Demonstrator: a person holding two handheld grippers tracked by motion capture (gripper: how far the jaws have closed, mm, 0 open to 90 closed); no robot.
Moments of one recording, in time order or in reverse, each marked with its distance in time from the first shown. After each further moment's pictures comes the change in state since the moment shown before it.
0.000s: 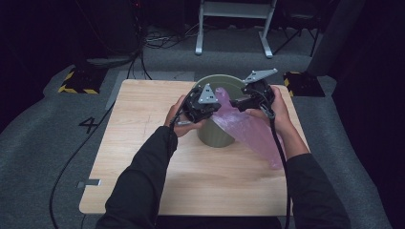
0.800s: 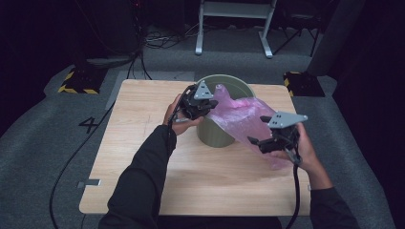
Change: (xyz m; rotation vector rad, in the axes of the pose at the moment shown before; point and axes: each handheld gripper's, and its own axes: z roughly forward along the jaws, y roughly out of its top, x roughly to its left) left arm 0.010 -0.005 0.003 -0.013 0.013 -0.053; right arm 0.044 -0.100 -0.062 -0.100 0.026 -0.143
